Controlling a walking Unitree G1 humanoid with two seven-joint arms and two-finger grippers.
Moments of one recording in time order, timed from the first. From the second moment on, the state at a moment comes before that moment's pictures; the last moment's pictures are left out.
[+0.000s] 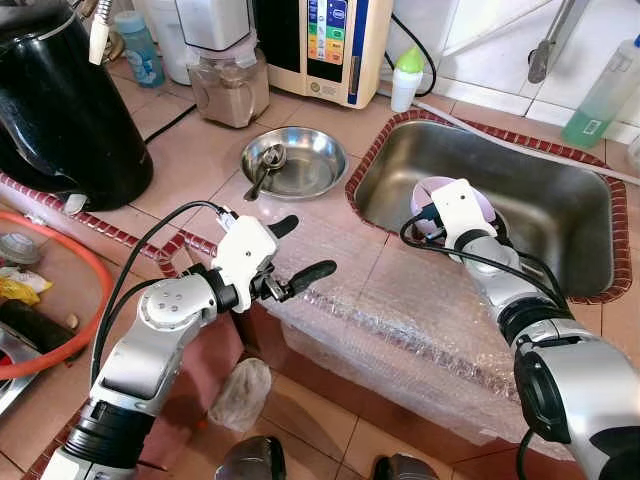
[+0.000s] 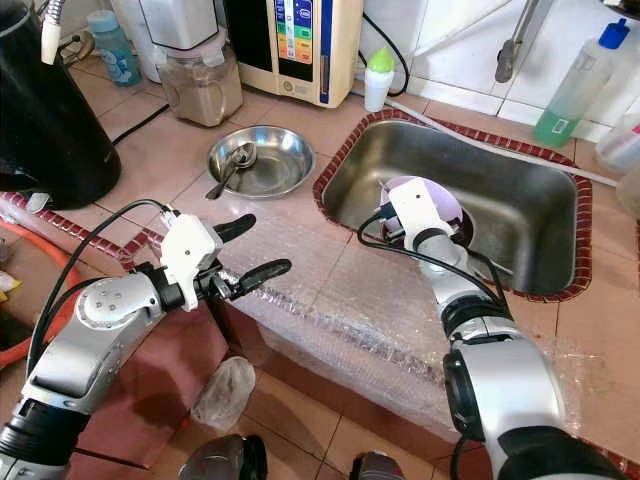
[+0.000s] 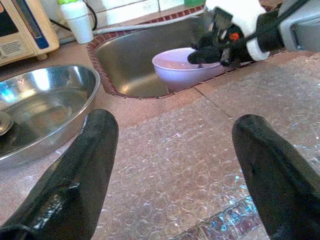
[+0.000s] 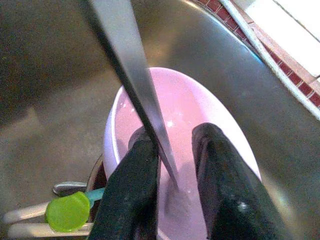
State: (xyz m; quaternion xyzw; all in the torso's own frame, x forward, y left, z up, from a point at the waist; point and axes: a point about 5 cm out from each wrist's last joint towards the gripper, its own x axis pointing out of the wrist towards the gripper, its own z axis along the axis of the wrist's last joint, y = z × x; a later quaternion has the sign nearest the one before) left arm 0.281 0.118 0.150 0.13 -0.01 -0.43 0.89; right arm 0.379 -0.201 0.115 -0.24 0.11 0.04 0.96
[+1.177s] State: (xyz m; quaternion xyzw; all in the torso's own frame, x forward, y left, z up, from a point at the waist) left arm 0.307 0.135 0.170 0.18 -0.11 -0.30 0.93; right arm 0.358 -0.152 0.124 0.03 -0.03 0.16 0.99
